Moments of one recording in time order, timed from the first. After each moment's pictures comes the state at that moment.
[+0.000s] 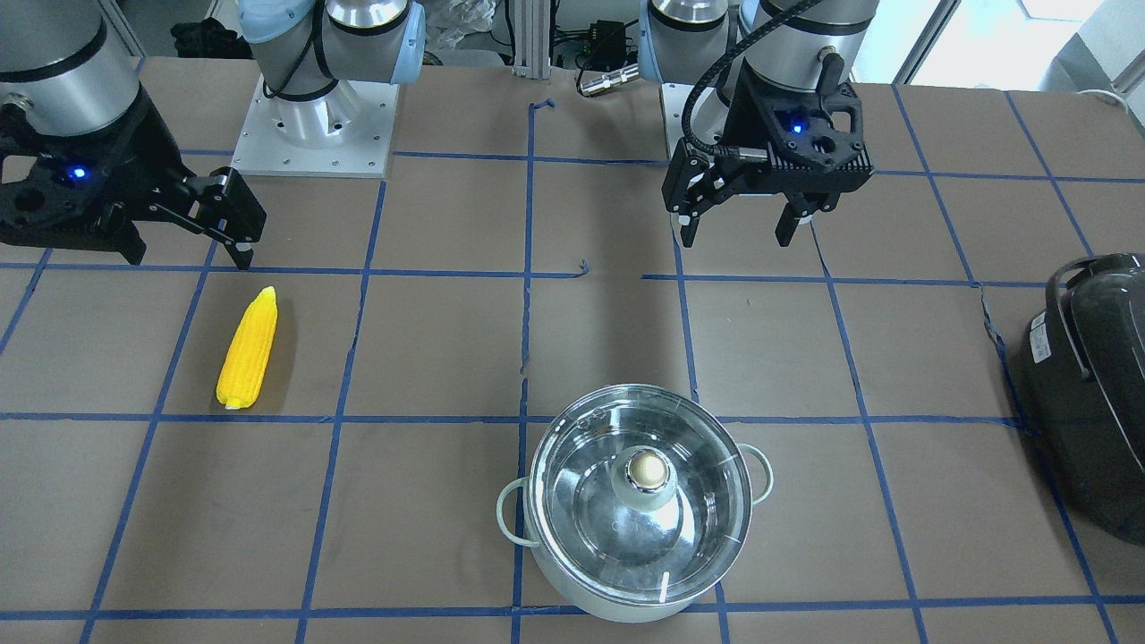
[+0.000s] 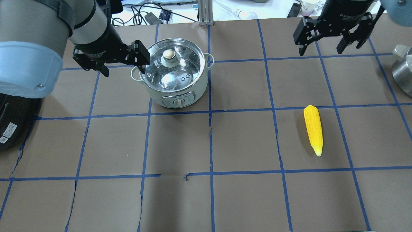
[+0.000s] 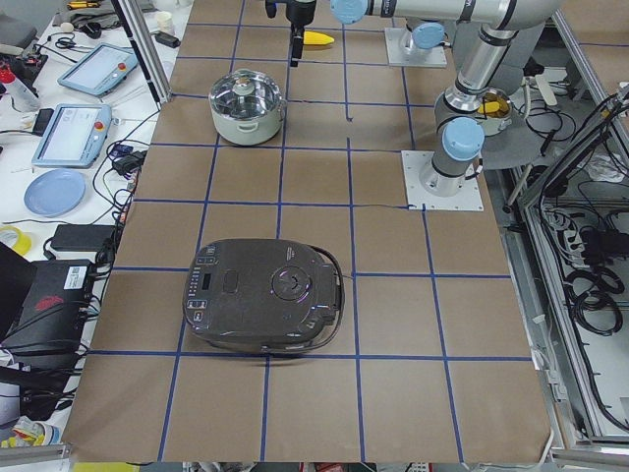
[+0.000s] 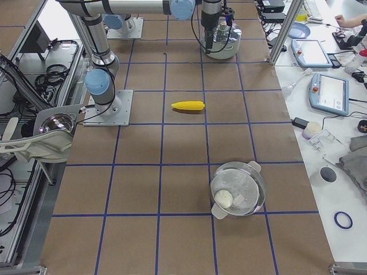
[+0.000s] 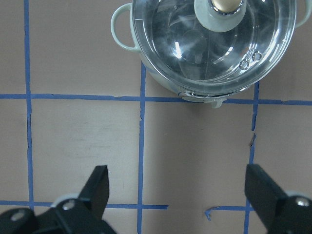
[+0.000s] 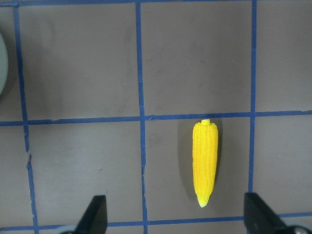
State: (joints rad) left arm -1.66 -1.54 -1.62 -1.39 1.58 -0.14; right arm 1.49 -1.50 1.47 -1.56 -1.60 -0.06
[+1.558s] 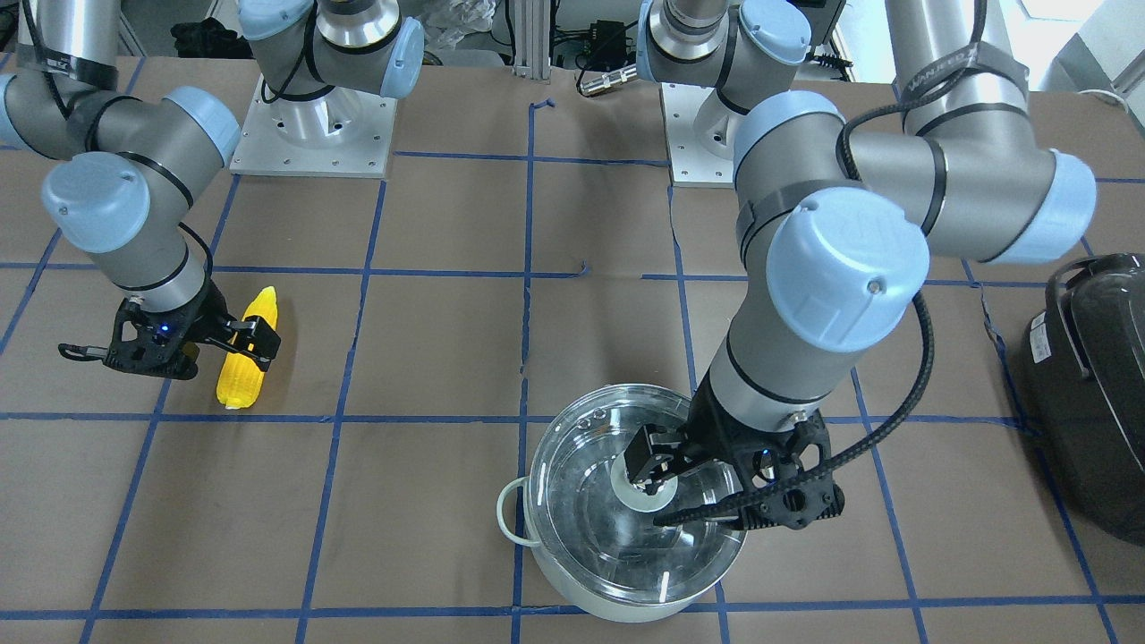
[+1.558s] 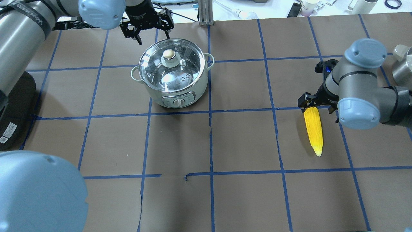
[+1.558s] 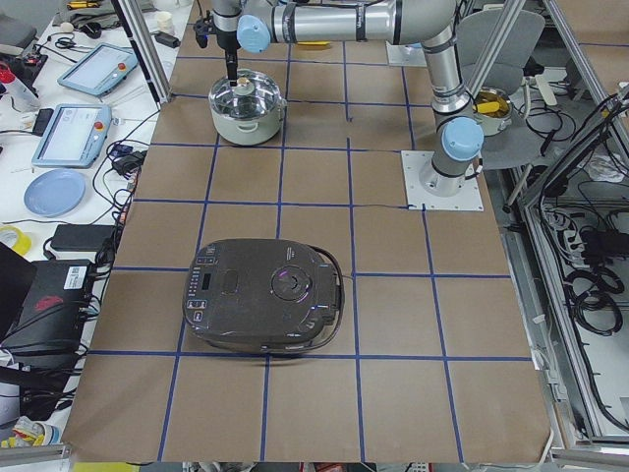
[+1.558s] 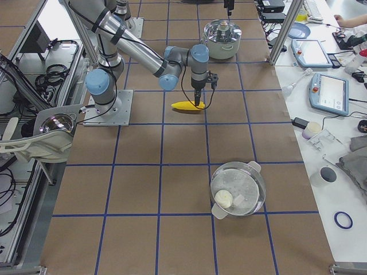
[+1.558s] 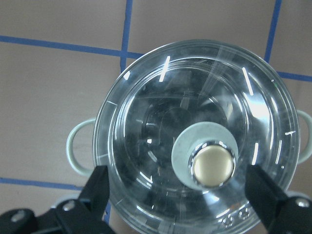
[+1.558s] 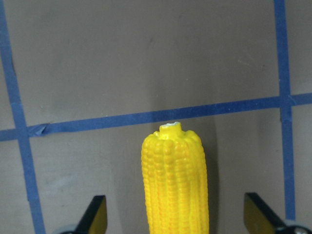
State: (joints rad) left arm -1.68 -2.10 -1.18 -1.33 1.54 -0.27; right arm 1.31 -1.37 2.11 -2.35 -1.59 -0.16
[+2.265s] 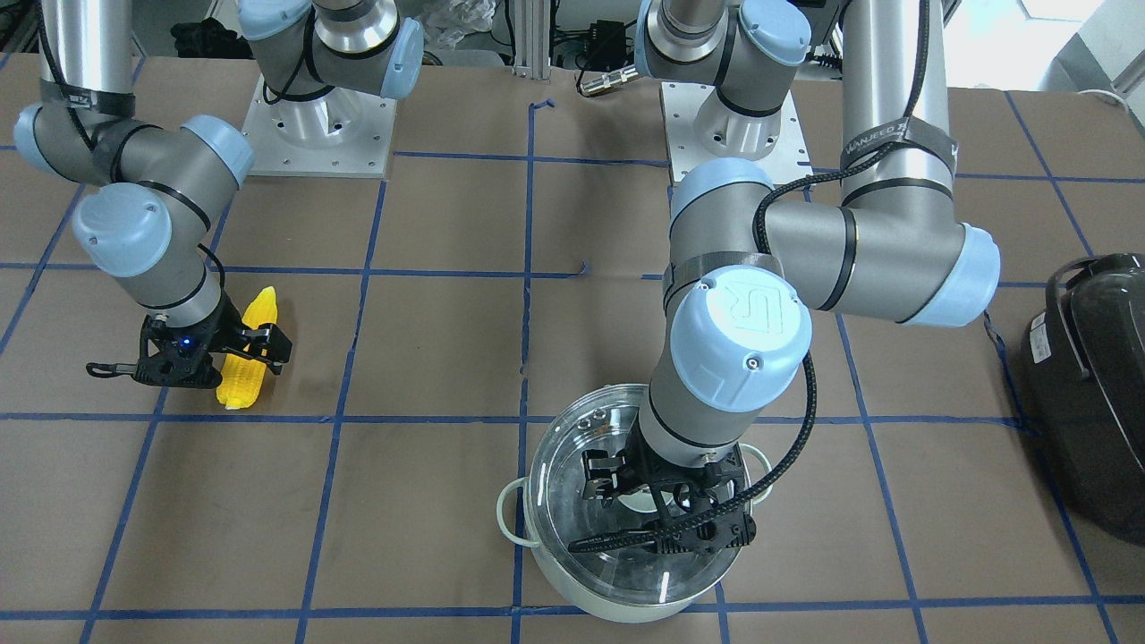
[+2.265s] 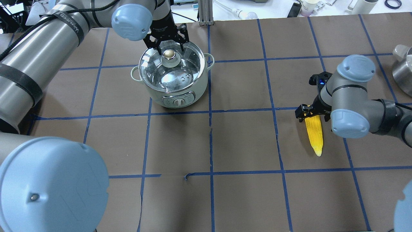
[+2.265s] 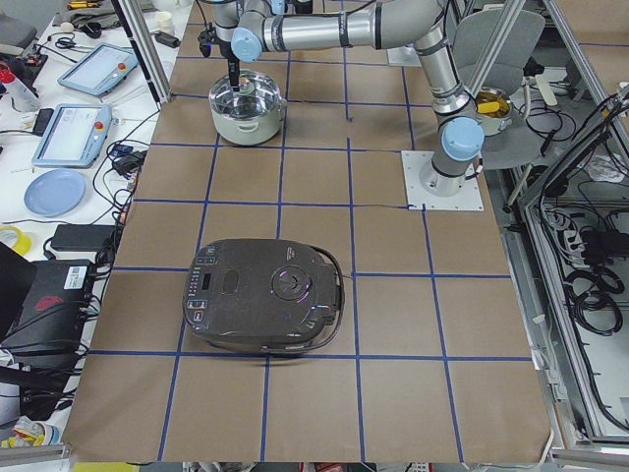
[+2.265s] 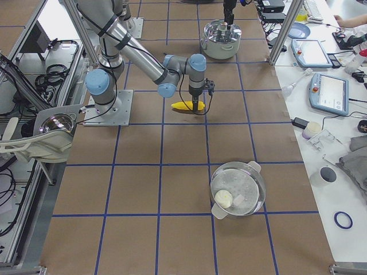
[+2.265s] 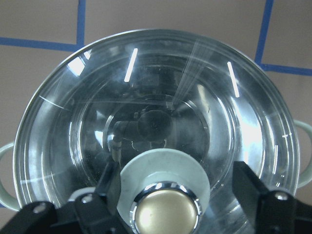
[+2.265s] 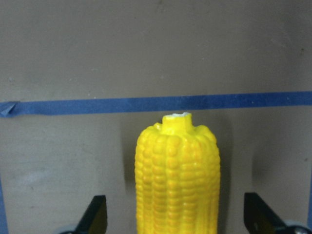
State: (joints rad) left arm -1.73 -2.15 -1.20 -1.30 1.54 -0.26; right arm 1.30 -1.31 2.14 -2.41 -1.60 -0.24
